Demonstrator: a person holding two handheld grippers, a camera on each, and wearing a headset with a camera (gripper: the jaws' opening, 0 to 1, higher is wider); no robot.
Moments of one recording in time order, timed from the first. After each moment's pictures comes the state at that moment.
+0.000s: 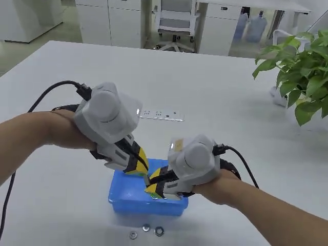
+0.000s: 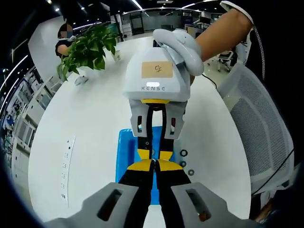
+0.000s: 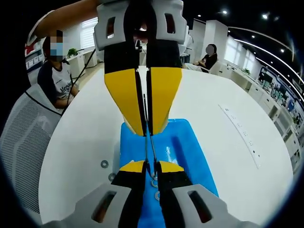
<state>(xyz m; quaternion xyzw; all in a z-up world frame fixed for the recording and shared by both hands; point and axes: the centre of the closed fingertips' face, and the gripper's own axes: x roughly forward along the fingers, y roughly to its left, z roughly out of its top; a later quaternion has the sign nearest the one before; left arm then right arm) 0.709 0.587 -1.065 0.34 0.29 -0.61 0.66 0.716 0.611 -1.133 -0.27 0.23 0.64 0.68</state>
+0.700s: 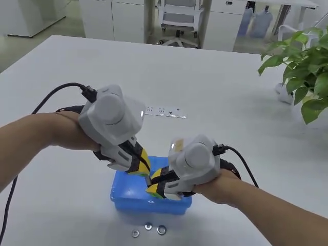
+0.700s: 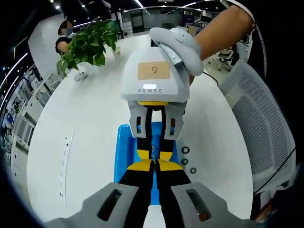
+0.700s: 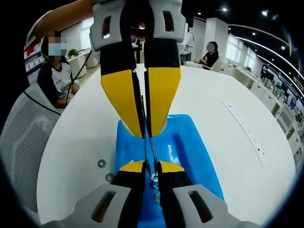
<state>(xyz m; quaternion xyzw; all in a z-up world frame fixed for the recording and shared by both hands) 0.712 0.590 -1.077 0.34 0.29 -0.61 0.66 0.719 0.615 -1.145 -0.27 0.24 0.64 0.67</state>
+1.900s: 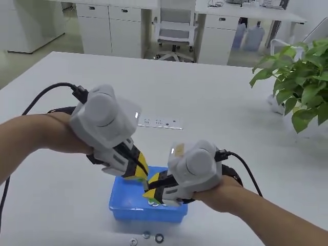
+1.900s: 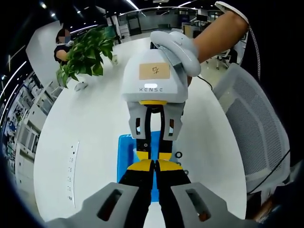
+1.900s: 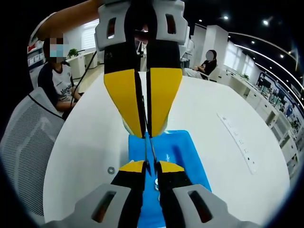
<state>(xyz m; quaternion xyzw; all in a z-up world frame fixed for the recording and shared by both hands) 0.690 0.586 -1.038 0.36 0.27 -0.61 0.65 0.702 0.614 -1.104 -0.28 0.21 0.64 0.69</state>
